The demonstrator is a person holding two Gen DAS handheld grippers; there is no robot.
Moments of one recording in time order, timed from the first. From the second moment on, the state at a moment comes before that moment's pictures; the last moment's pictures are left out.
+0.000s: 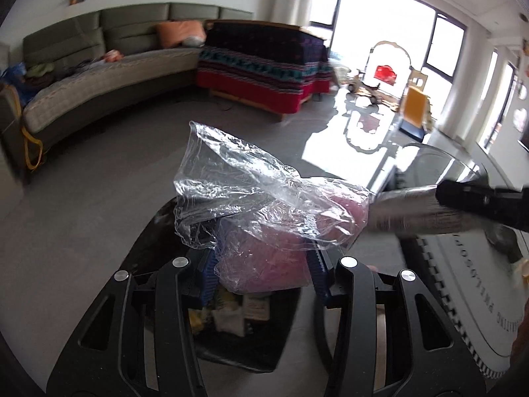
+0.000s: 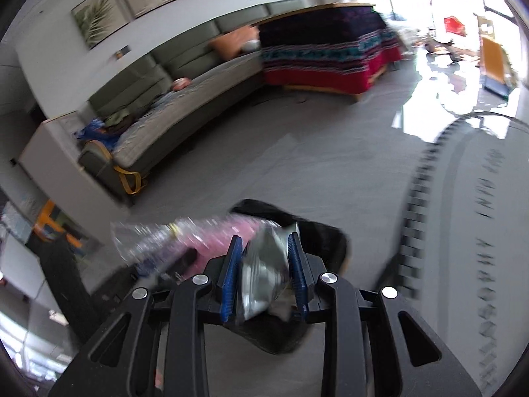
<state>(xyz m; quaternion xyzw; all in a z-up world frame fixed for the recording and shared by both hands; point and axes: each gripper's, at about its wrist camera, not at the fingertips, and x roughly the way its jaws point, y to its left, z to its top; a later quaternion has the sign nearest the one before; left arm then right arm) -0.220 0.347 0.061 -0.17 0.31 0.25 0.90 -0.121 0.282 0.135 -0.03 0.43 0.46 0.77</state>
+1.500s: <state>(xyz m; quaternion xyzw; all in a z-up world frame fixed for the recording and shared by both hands) -0.131 0.256 0.076 -0.10 0.34 0.19 0.92 -0.064 0.121 0.139 0.01 0.39 0.34 0.85</state>
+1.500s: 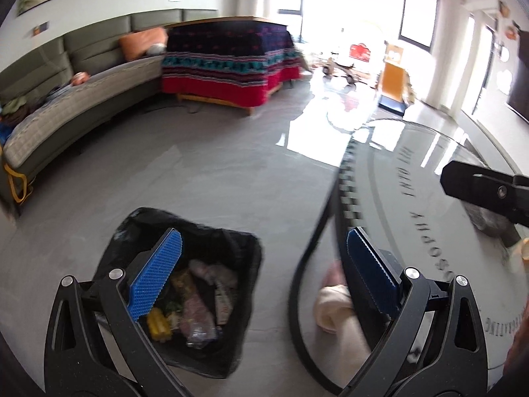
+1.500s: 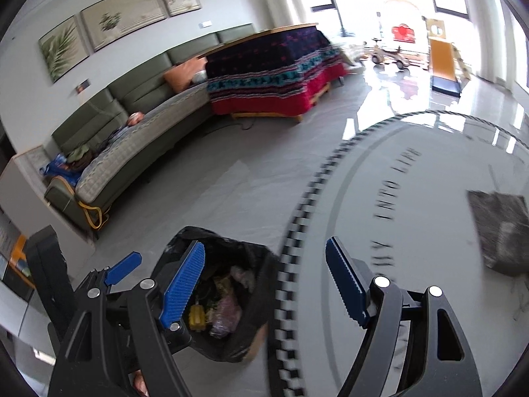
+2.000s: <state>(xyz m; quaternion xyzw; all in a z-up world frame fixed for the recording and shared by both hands) -0.051 0.111 0.071 -0.05 0.38 0.03 0.93 -0.033 -0.068 0.124 0.04 0.39 0.18 0.90</state>
